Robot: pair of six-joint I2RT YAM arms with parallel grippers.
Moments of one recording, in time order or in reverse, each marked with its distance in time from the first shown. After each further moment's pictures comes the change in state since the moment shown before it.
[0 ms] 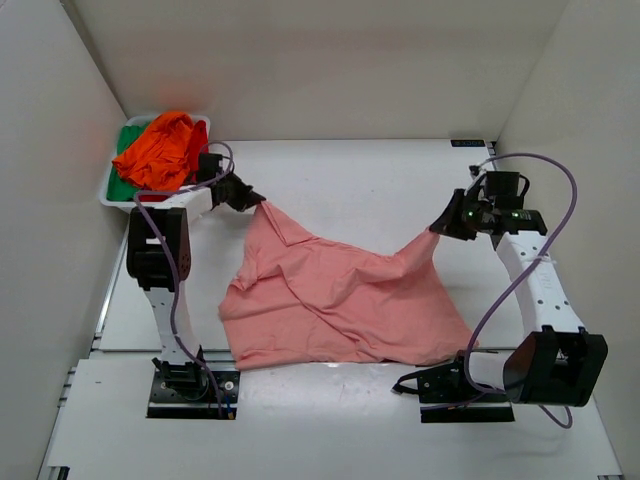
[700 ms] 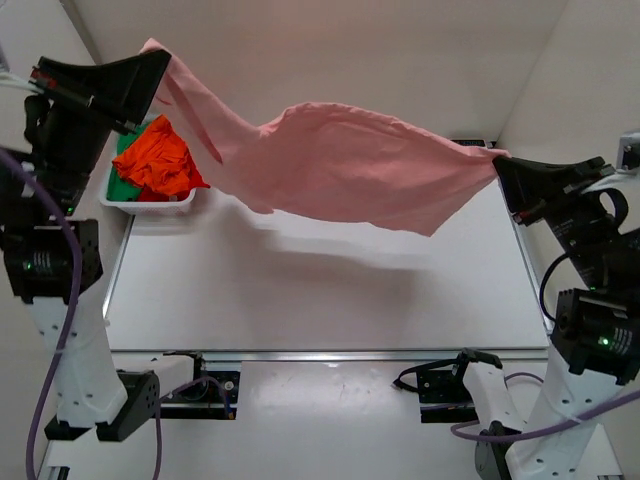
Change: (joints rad) left arm 0.030 -0.863 0.722 -0.151 0.036 0.014; right arm -0.210 -0.434 0.526 0.175 -0.279 0.106
